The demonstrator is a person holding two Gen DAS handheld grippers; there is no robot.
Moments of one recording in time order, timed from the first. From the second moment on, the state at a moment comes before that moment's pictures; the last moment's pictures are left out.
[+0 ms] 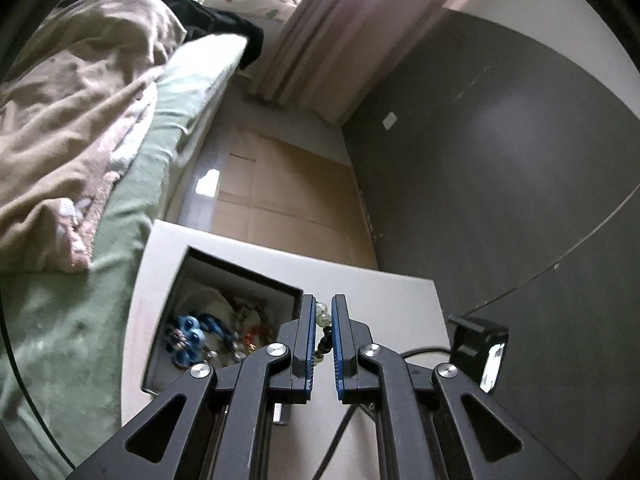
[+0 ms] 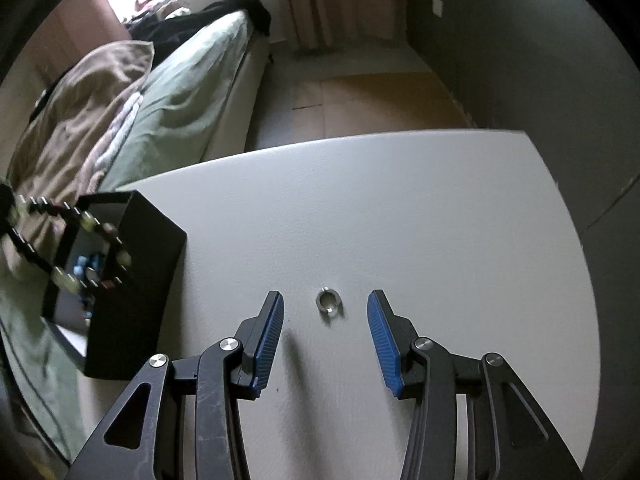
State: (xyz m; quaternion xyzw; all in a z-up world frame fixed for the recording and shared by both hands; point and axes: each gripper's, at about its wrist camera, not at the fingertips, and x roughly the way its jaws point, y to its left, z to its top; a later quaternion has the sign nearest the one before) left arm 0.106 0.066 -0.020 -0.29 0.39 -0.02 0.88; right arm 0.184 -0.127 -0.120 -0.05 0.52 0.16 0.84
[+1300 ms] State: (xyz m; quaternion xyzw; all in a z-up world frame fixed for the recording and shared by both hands) left arm 0.071 0.126 -0.023 -0.37 0.38 0.04 0.85; right arm 0.136 -0.097 -0.050 0.09 0.44 0.33 0.83
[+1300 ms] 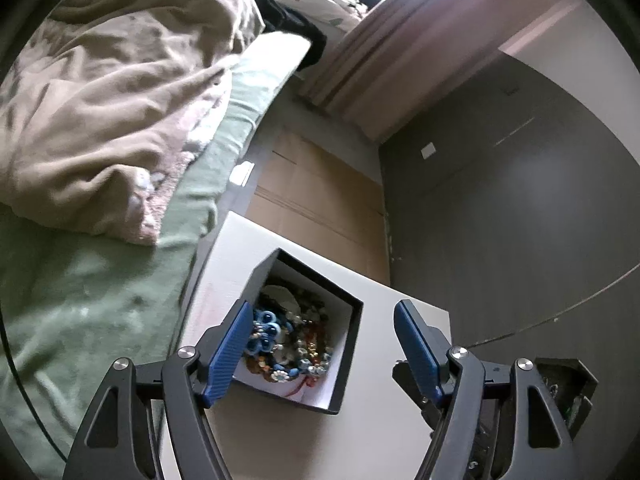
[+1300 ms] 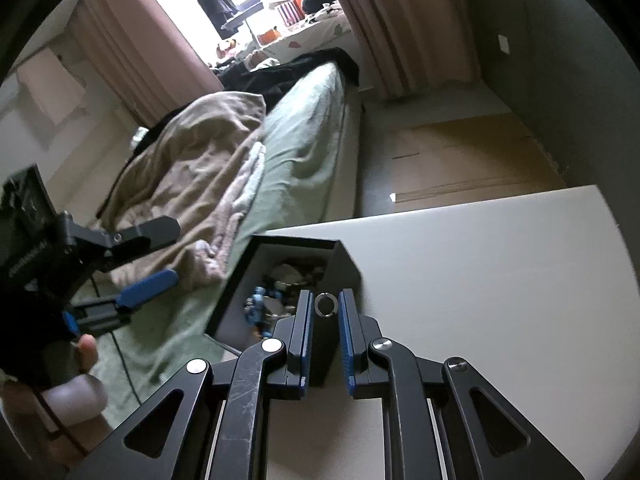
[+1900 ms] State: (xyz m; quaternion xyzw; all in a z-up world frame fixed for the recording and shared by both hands) left arm 0.054 0.136 -0.015 -0.33 0.36 0.08 0.87; right arm 0.128 -0.080 -0.055 0.12 0.48 0.37 0.79
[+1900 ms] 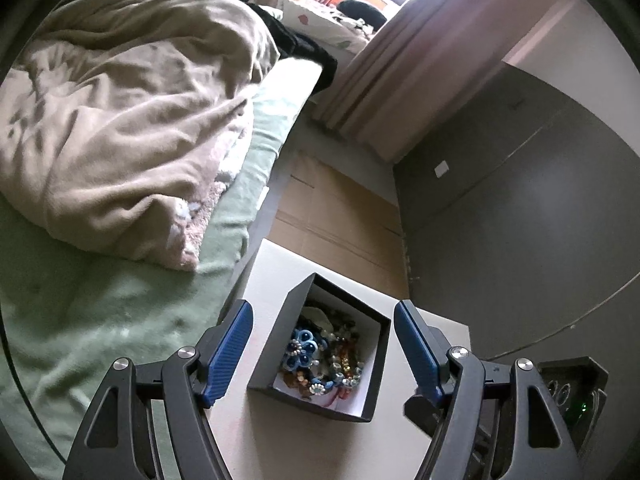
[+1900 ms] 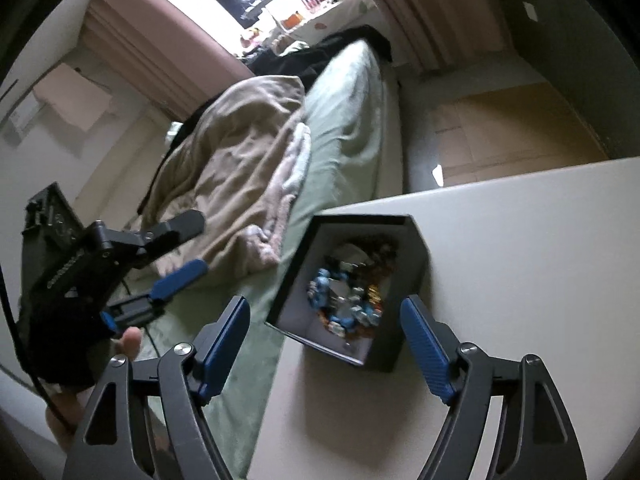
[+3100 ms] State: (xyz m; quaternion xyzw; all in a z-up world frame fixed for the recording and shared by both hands) left arm 0.029 -0.009 0.017 -0.11 0.34 0.06 0.93; right arm 0.110 -0.224 0.006 0.11 0.41 0.28 0.86
